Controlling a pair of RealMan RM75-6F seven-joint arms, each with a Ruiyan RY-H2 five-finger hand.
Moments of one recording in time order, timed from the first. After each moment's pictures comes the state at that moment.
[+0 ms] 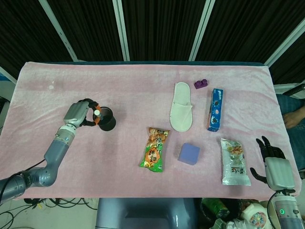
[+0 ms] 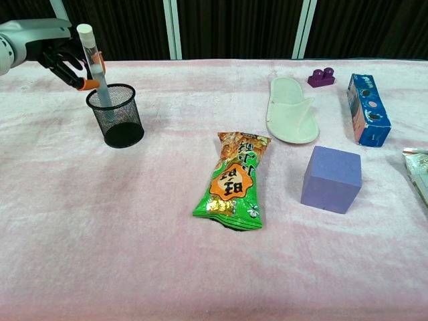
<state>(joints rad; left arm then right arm) -0.78 -1.38 -0.28 -1.45 0.88 0.83 0.10 0.11 -1.12 0.06 -1.73 -1.34 1.35 -0.19</state>
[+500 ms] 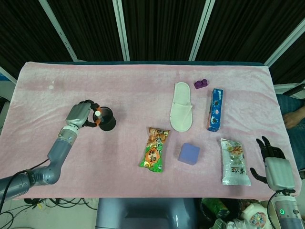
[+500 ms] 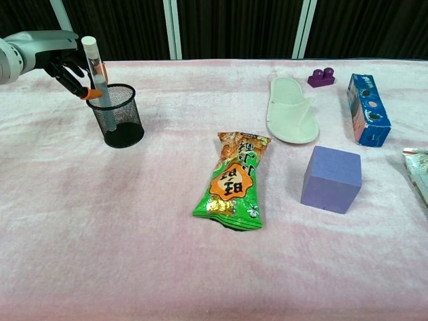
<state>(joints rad) -0.82 -1.41 -0.25 -1.42 0.79 0.82 0.17 0.11 -1.12 0.06 -1.73 -1.33 1.35 -0.19</state>
